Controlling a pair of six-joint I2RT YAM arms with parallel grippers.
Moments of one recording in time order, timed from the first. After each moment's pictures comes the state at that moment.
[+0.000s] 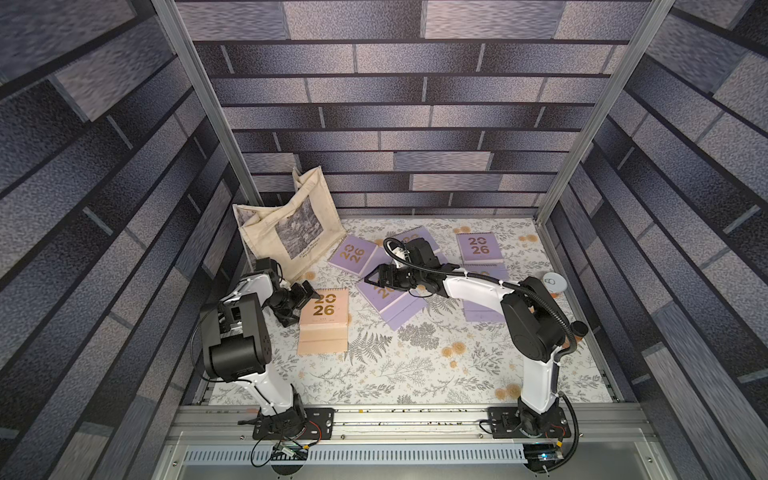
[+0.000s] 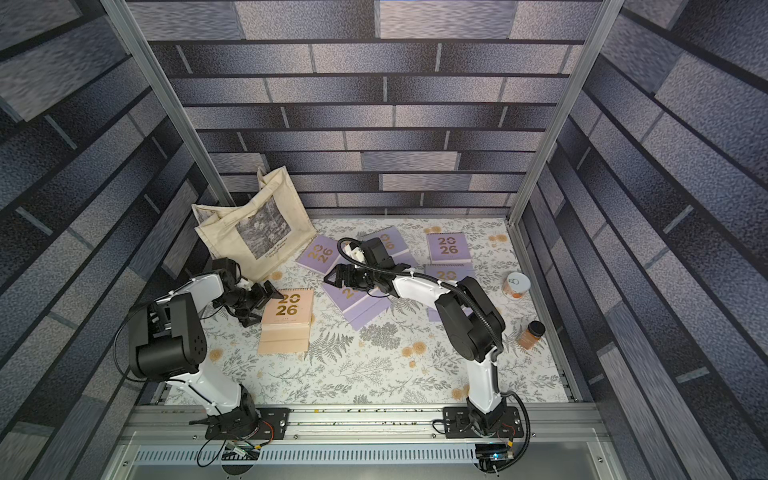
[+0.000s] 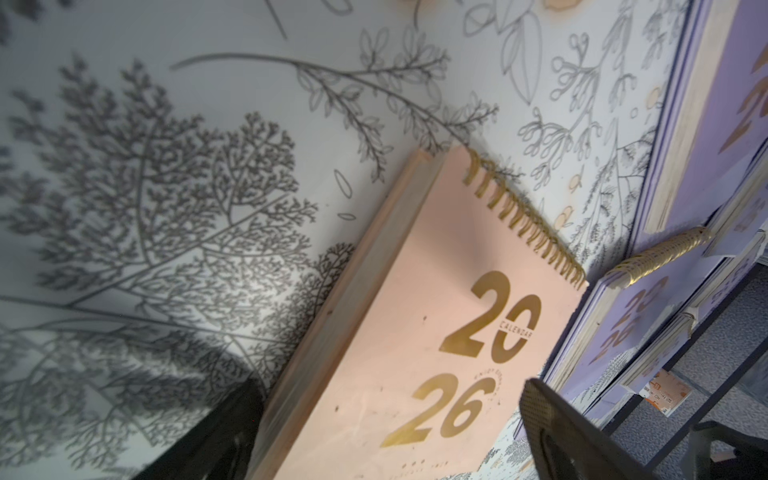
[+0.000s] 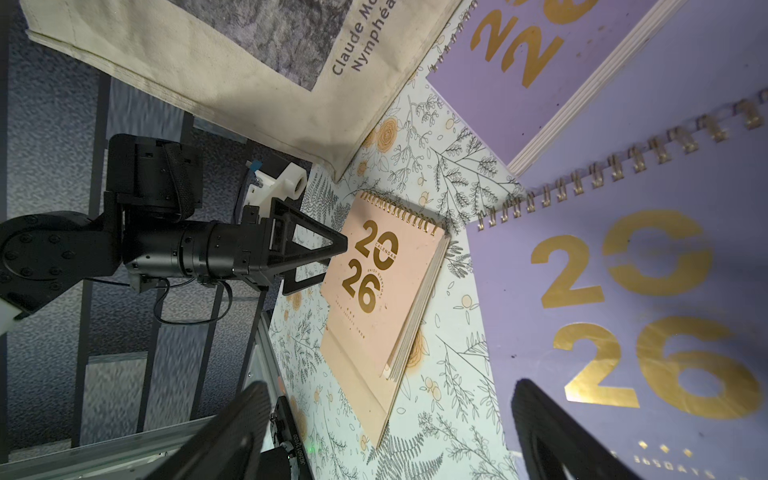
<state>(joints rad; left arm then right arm) 0.28 1.69 0.98 -0.70 0.52 -0.42 0.71 1.96 1.34 -0.01 -0.59 0.70</state>
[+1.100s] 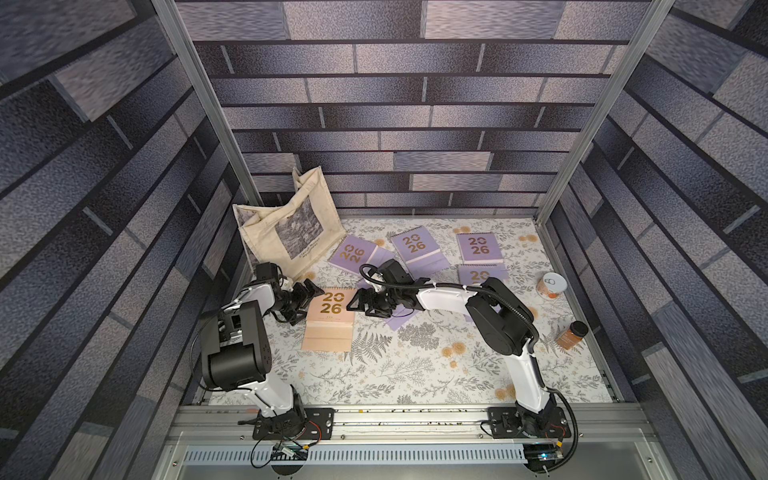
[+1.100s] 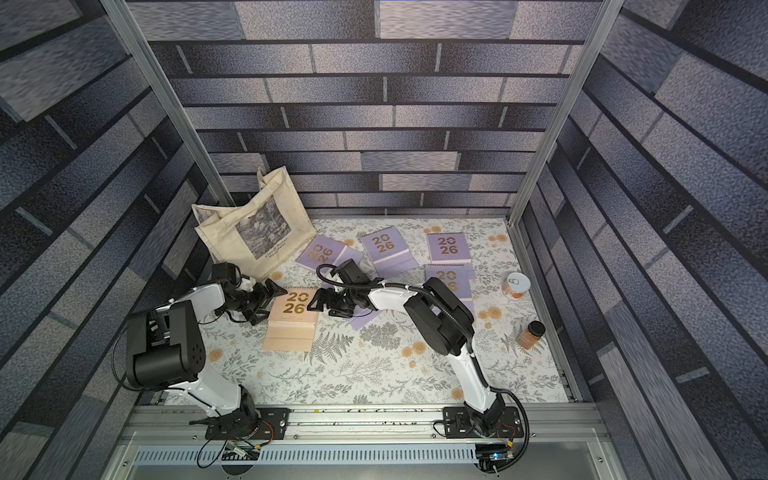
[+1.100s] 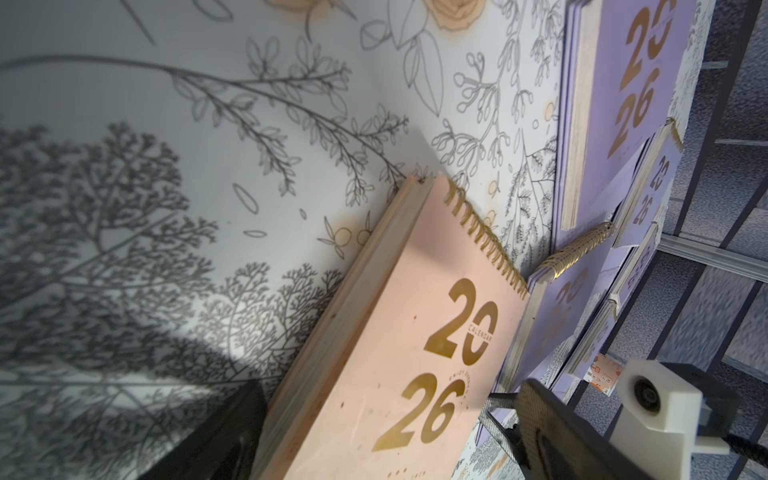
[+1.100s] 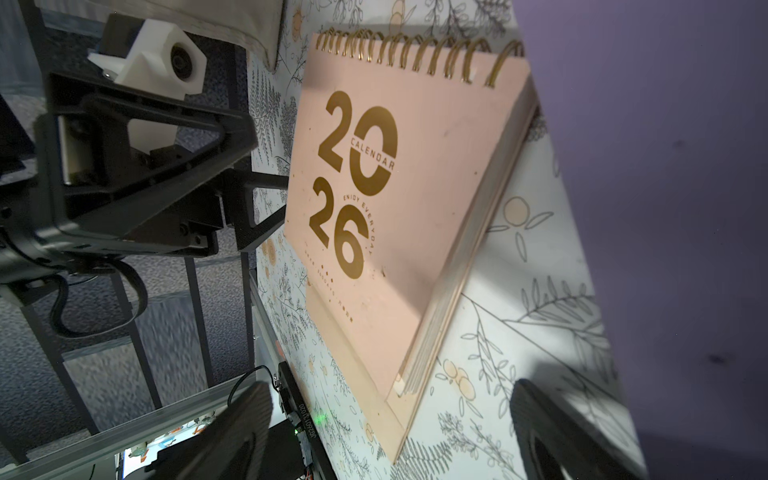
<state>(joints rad) 0.28 1.62 0.86 -0.49 0.63 -0.49 0.84 2.17 1.43 -0.06 -0.62 0.86</state>
